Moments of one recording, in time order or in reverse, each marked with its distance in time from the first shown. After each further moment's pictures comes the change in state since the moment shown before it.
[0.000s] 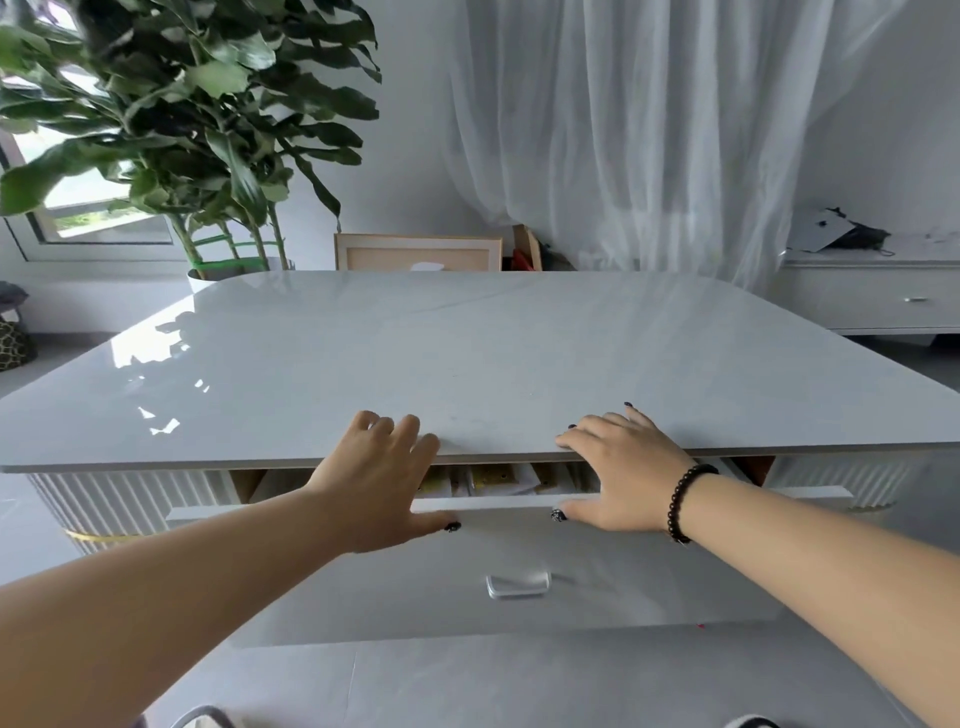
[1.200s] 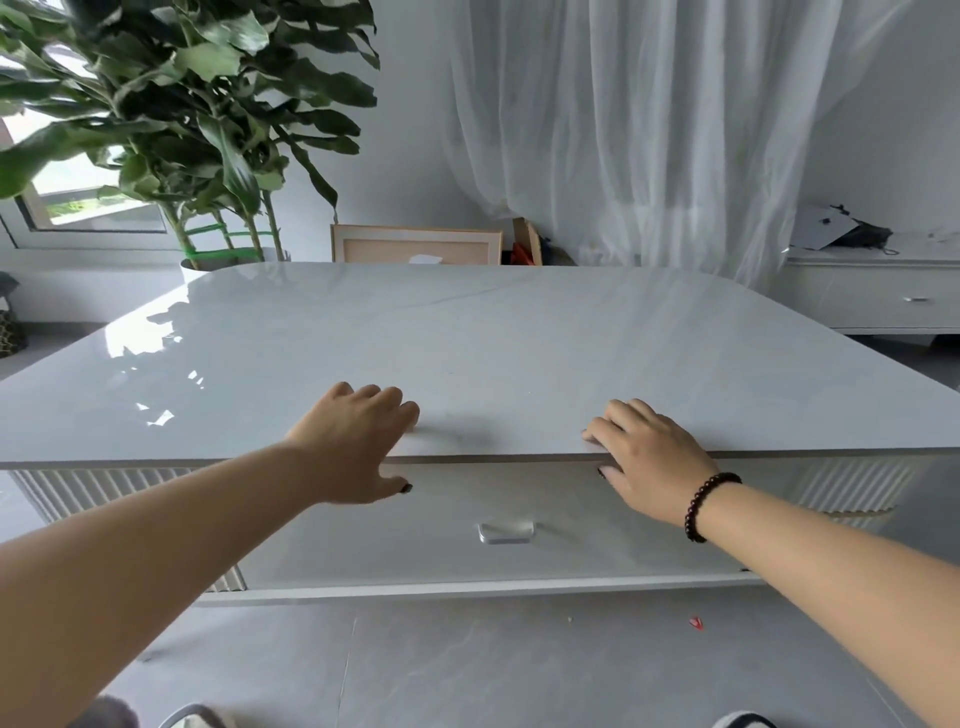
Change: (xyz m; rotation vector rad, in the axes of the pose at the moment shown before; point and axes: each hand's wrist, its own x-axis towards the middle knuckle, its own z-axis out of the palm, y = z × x) left_hand 0.022 -0.037 0.006 -0.008 0.040 0.024; right_hand 0.012 0.036 0.032 -0.059 0.383 -0.077
